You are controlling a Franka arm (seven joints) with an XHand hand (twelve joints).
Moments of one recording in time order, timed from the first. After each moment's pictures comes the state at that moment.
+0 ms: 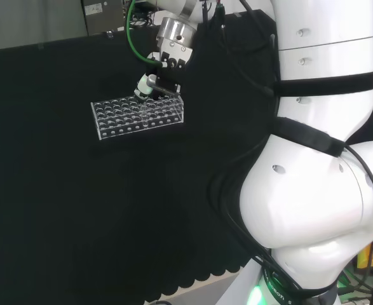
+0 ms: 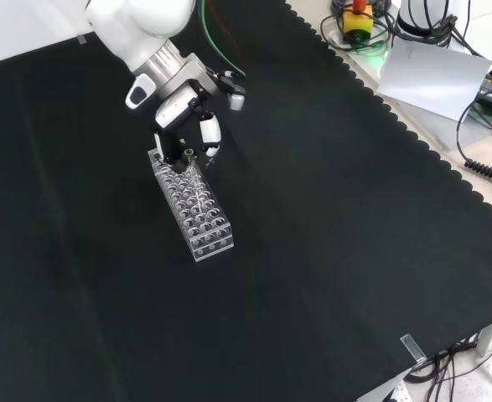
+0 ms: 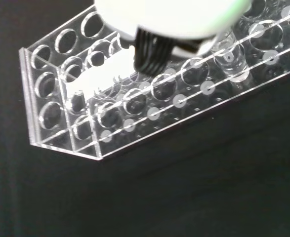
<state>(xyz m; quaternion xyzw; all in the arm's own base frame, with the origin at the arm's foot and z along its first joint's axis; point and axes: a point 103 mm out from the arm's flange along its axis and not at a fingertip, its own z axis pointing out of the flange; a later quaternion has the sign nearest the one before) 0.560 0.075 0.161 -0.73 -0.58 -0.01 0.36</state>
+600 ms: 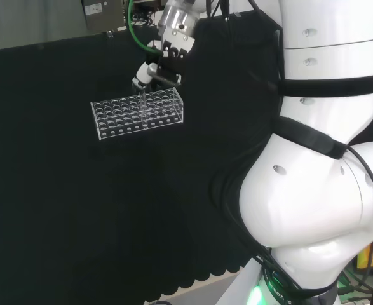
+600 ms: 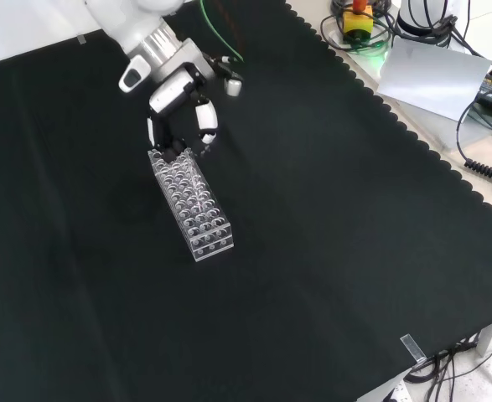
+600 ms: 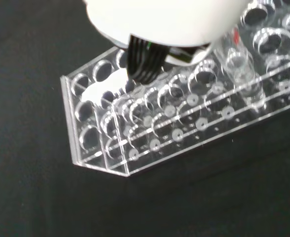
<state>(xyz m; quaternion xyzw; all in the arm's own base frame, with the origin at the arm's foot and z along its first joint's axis) 0.564 0.071 0.197 -0.73 -0.59 -0.03 0.35</state>
